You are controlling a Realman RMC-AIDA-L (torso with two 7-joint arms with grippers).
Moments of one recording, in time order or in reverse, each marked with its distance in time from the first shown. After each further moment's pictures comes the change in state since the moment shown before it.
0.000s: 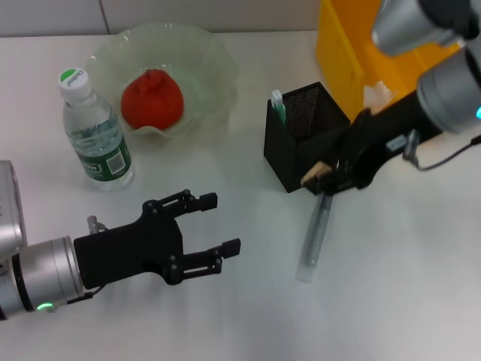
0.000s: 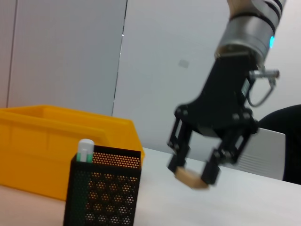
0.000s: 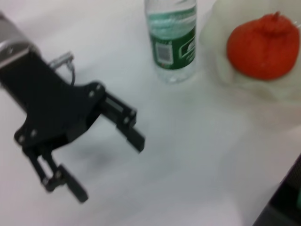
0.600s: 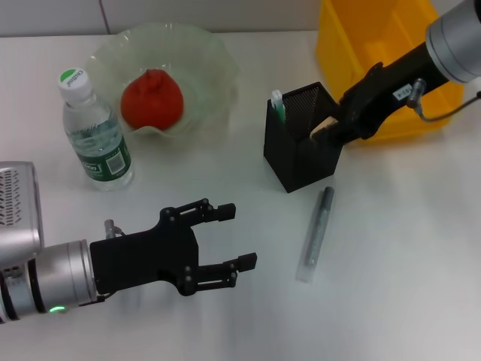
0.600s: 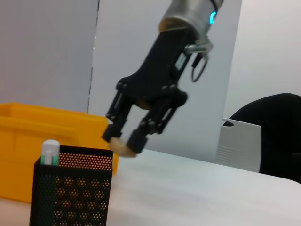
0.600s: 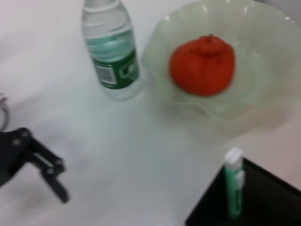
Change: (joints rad) left arm -0.018 -0.011 0.056 0.012 0.000 0.001 0.003; right arm 0.130 -0.026 0.126 0.141 -0.080 0.038 -0.027
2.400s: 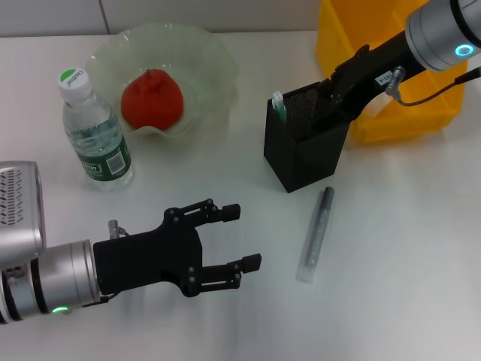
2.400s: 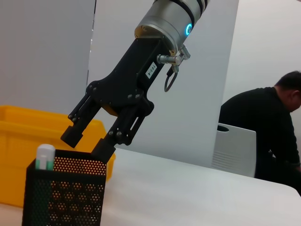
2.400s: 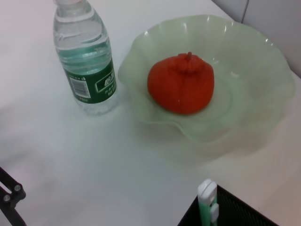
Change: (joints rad) left arm -0.002 -0.005 -0.001 0.000 0.000 0.012 -0.008; right arm 0.031 0.016 -0.004 0.077 -0.031 0.136 -0.059
